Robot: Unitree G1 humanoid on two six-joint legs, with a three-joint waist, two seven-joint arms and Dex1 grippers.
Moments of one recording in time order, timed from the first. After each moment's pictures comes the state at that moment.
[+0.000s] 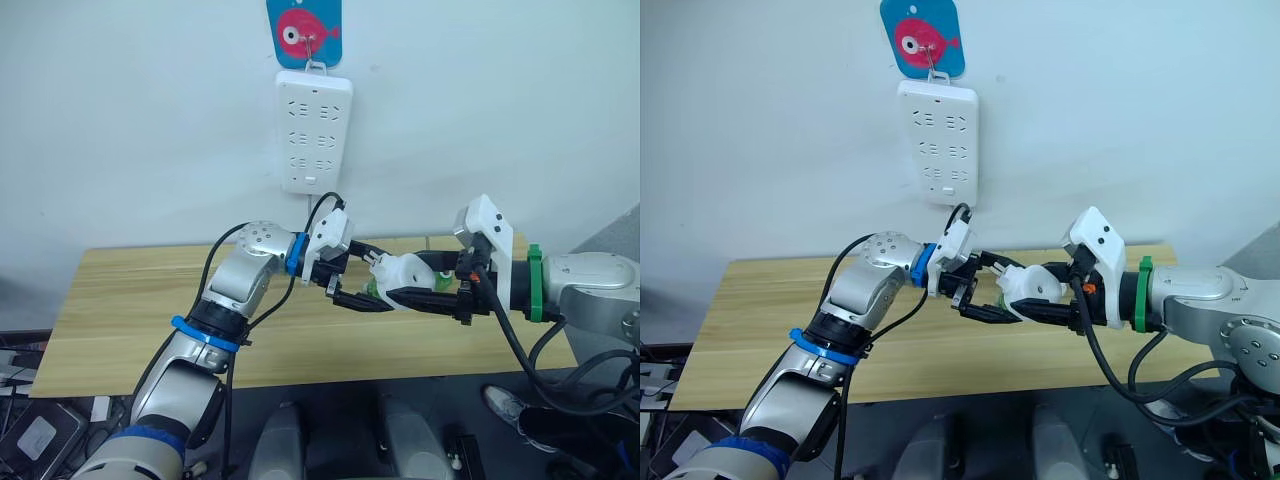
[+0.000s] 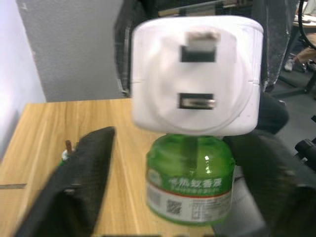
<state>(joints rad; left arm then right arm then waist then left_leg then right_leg) -0.75 0.34 -0.27 0.23 -0.34 0.23 -1.44 -0.49 -0.88 -0.08 -0.65 1.18 1.19 0.43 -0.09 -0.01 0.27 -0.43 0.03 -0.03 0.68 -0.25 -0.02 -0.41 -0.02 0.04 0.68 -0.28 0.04</state>
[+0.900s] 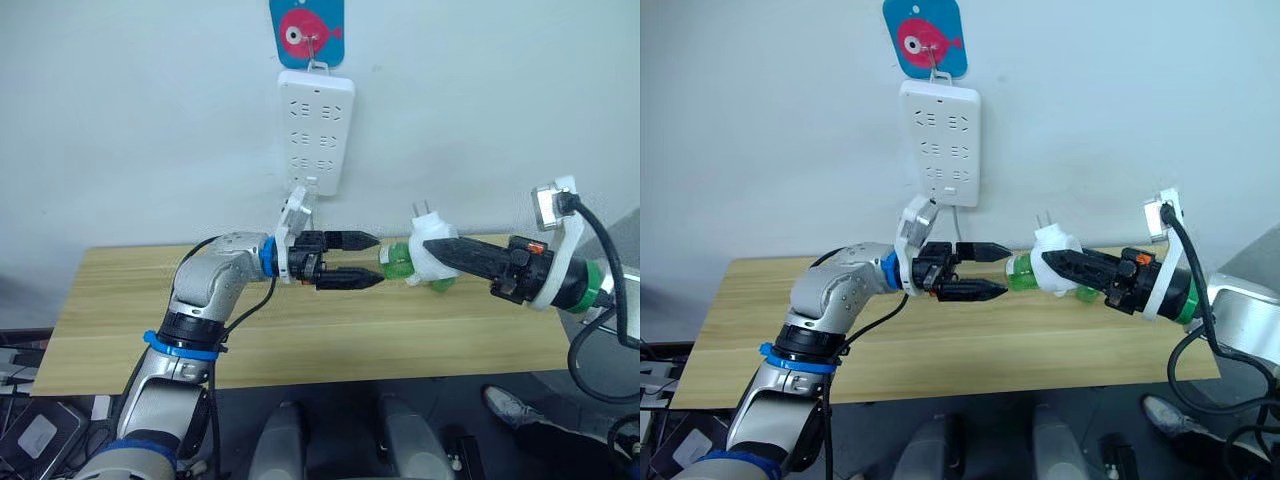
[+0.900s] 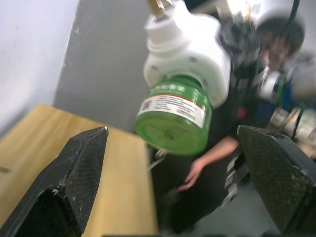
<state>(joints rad) -0.68 0.36 -0.05 0.05 -0.73 0.84 -1.20 -0.27 -0.88 -0.28 -0.44 1.94 0.98 0.00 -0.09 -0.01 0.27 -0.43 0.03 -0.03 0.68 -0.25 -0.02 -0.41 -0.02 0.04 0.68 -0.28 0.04</state>
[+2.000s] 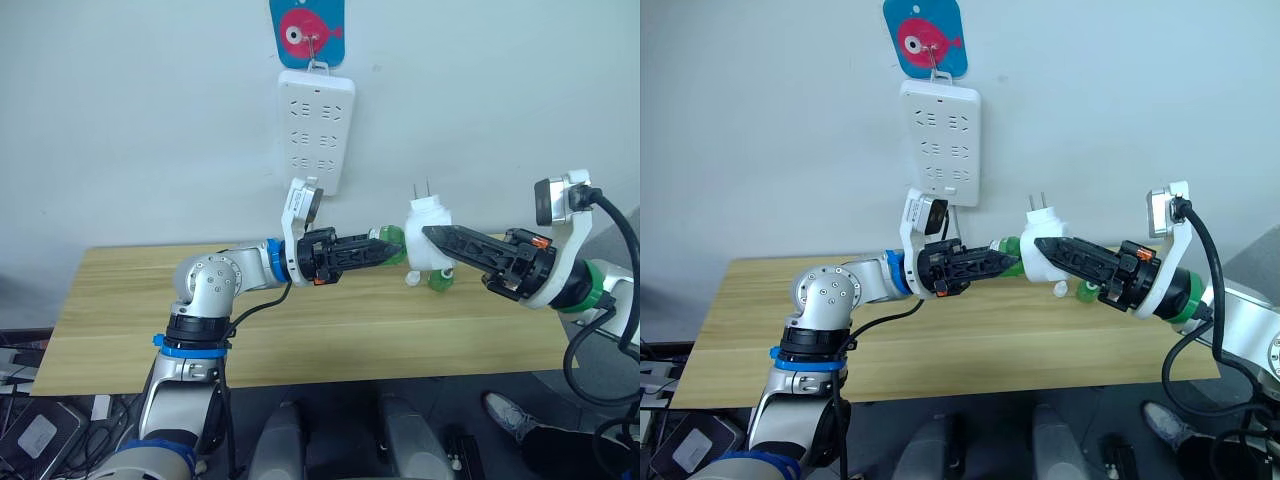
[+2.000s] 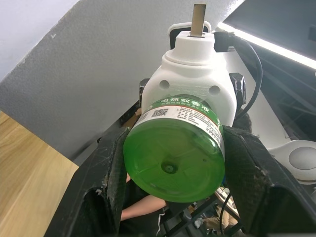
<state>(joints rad) -0.68 0.28 0.05 0.01 -1.00 1.13 -0.97 -0.29 -0.84 -0.26 -0.46 1.94 0.93 0.06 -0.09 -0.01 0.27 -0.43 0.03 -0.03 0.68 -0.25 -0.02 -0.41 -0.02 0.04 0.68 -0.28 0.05</state>
